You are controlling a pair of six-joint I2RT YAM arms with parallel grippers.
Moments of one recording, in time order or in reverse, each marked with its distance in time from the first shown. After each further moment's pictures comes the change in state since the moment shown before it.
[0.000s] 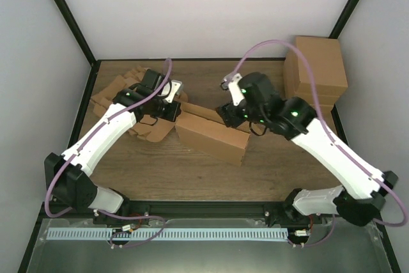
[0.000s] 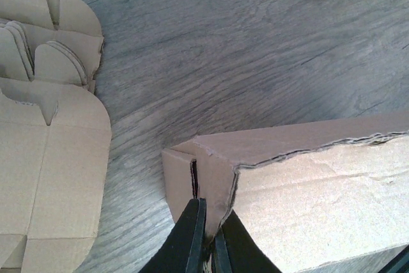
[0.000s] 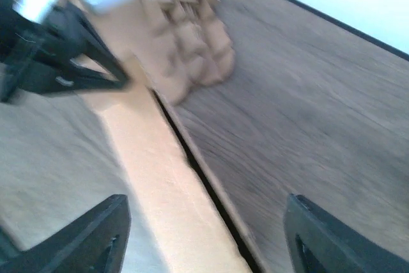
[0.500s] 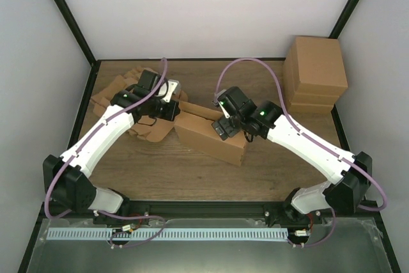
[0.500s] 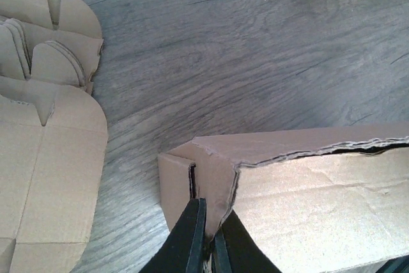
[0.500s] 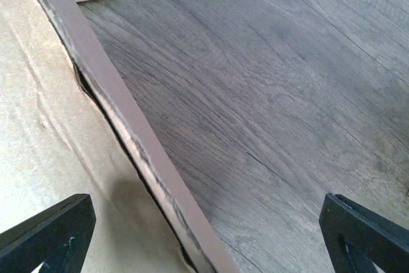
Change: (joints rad) left arm 0.034 -0.020 -0.042 0.047 0.046 -0.033; right arm 0.000 0.090 -0.183 0.029 0.110 -0.050
